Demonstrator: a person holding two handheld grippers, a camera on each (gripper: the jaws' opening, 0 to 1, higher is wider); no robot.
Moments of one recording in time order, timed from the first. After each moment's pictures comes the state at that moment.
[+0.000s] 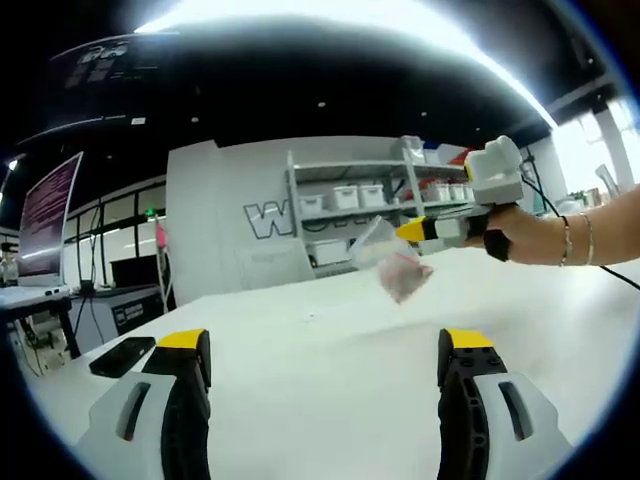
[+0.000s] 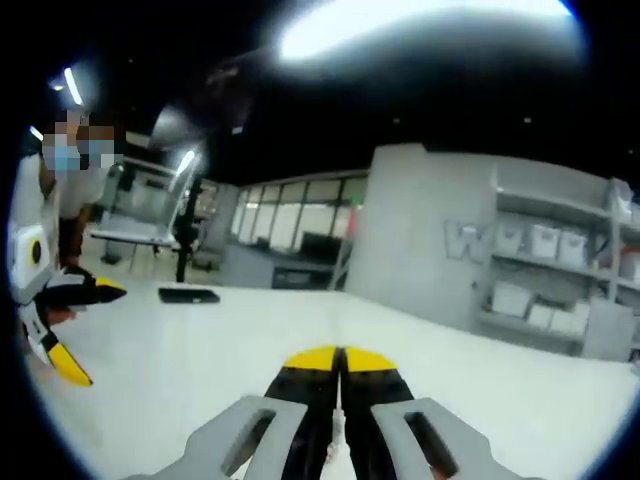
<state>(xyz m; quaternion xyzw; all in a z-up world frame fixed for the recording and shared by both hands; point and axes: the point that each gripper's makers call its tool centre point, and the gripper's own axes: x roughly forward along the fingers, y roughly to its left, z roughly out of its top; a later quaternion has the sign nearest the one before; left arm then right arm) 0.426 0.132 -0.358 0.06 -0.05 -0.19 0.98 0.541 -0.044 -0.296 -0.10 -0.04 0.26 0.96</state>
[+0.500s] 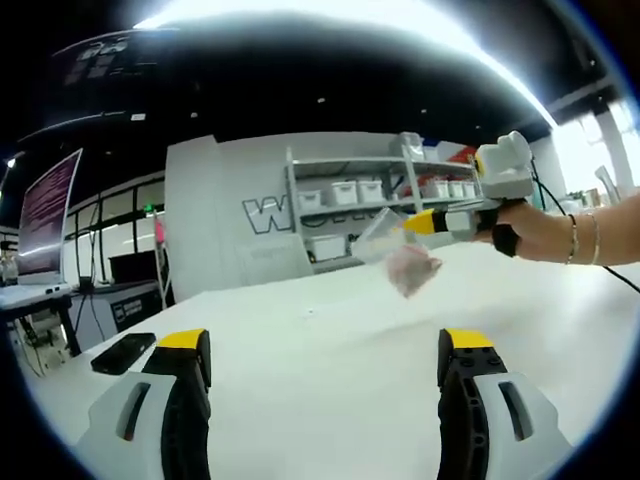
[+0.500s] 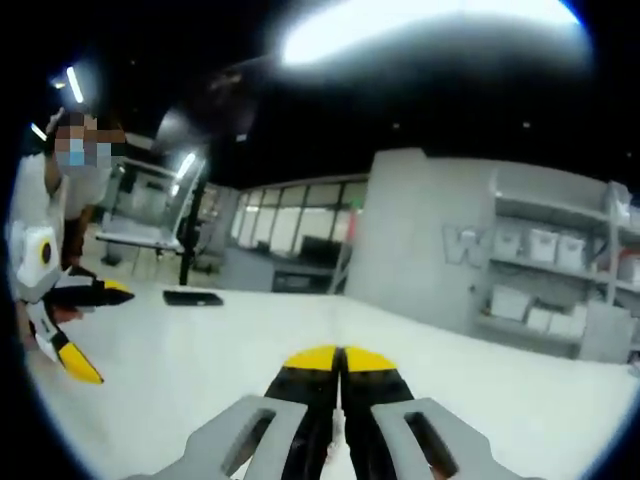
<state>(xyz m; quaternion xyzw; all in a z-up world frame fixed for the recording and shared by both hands) 0.421 0.136 -0.357 0.07 -0.04 -0.19 0.98 0.526 -0.048 -0.292 -0.10 -0.04 0.26 0.96</state>
